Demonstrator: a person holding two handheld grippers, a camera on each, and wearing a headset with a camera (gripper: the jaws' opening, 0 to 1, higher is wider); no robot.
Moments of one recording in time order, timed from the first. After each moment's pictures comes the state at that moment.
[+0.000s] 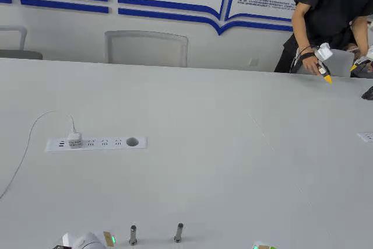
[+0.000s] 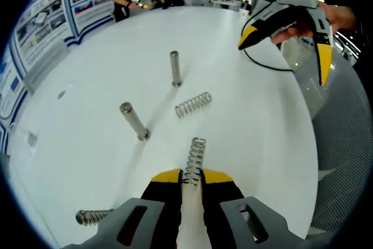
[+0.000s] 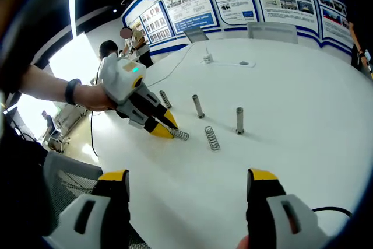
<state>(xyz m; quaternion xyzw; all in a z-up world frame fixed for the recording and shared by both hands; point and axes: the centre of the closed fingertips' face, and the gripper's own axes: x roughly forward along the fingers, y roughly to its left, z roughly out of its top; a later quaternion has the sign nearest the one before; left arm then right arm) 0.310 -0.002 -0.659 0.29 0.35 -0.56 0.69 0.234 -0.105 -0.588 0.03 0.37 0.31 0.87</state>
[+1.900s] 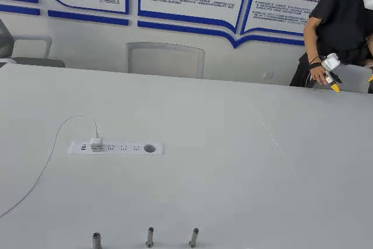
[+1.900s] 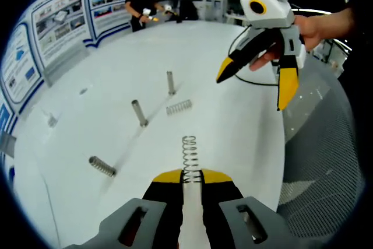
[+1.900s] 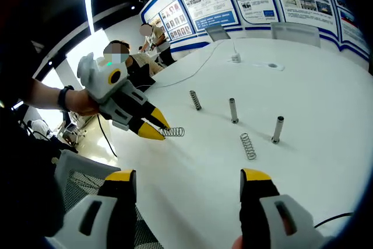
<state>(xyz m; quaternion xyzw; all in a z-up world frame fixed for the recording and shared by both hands) 0.259 0.039 -0.602 0.24 0.32 -0.54 0.74 0.224 -0.054 -0.579 0.04 0.36 0.39 0.85</state>
